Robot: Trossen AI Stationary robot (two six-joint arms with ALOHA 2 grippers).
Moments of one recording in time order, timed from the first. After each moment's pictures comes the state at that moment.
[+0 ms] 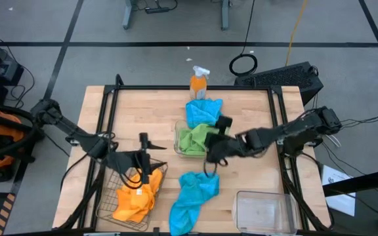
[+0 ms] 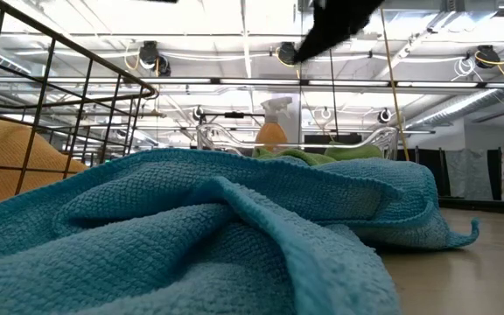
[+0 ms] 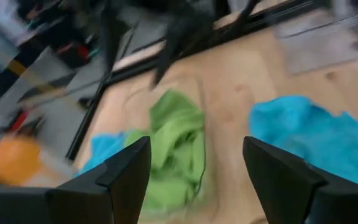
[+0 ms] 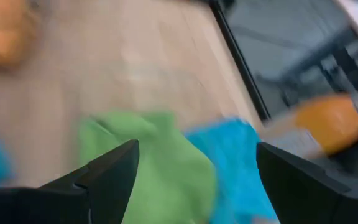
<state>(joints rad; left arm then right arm) -0.54 1.16 0.86 -0.18 -0.66 0.12 0.25 1.53 1.23 -0.57 0.70 0.12</state>
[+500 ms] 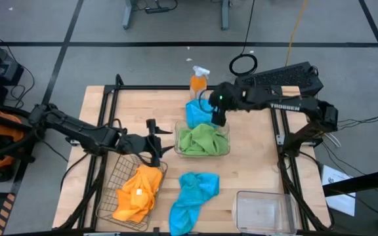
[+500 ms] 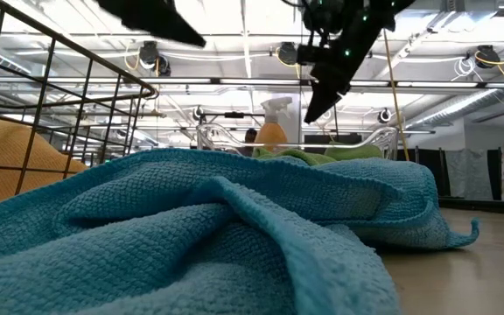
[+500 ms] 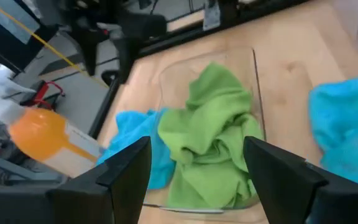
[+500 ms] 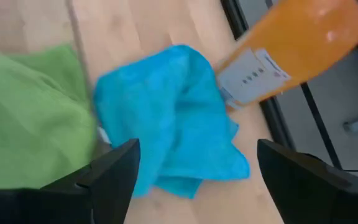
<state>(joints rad) -0.28 1.19 0.81 -0.10 -0.53 0.19 -0.34 1.53 1.23 -0.63 0.21 -0.17</state>
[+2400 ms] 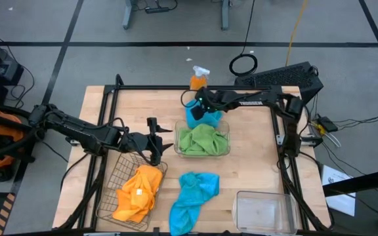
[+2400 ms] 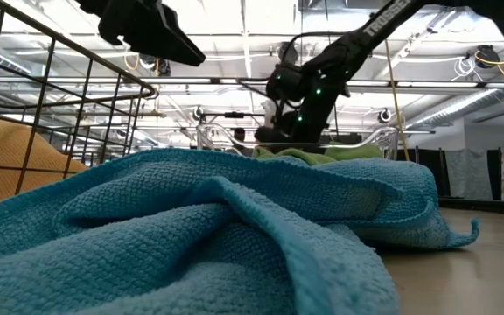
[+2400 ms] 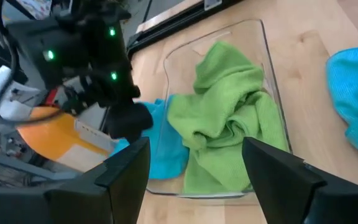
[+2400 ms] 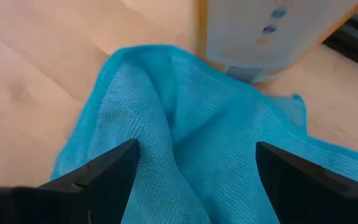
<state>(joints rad) -0.24 1.19 0.79 -0.12 -0.52 0.29 -0.42 1.93 1.30 -0.39 0.21 0.52</state>
